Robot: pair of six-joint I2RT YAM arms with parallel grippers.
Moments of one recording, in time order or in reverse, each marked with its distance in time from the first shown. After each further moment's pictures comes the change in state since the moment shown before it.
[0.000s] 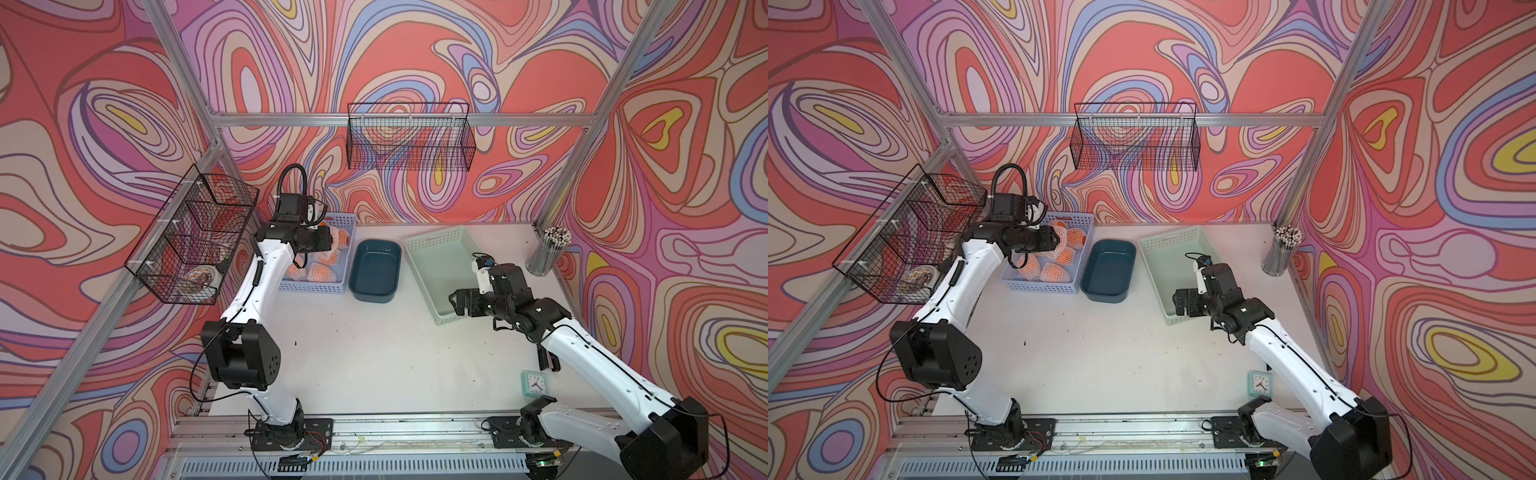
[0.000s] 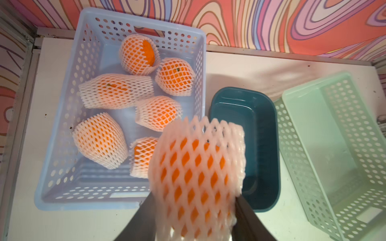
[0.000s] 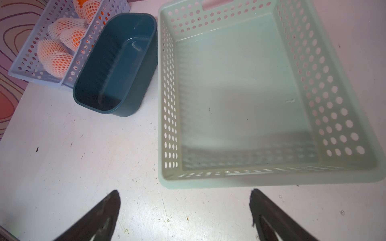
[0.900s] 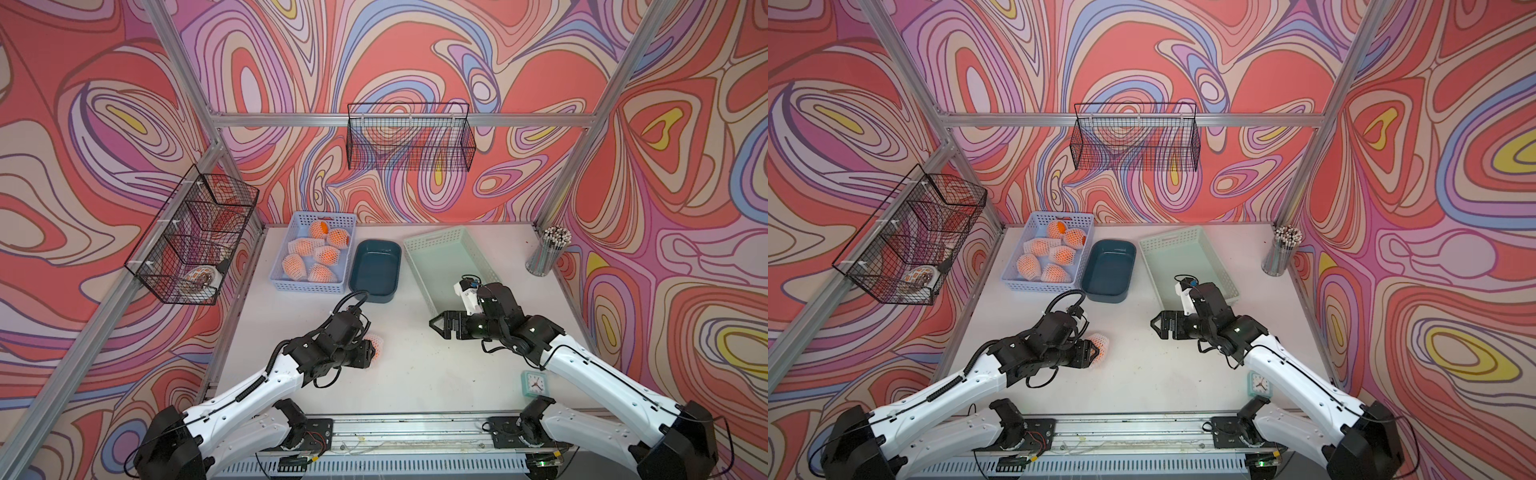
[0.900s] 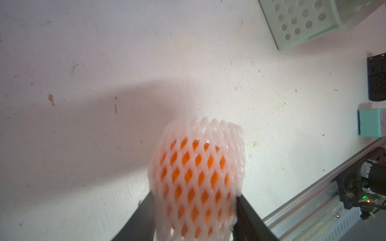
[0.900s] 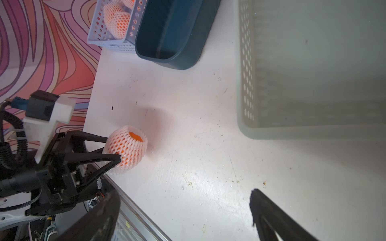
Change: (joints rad) left arm -0.673 -0.645 -1.059 0.282 -0.113 -0.454; right arm 0.193 -0.071 -0.139 0.067 -0.215 0.269
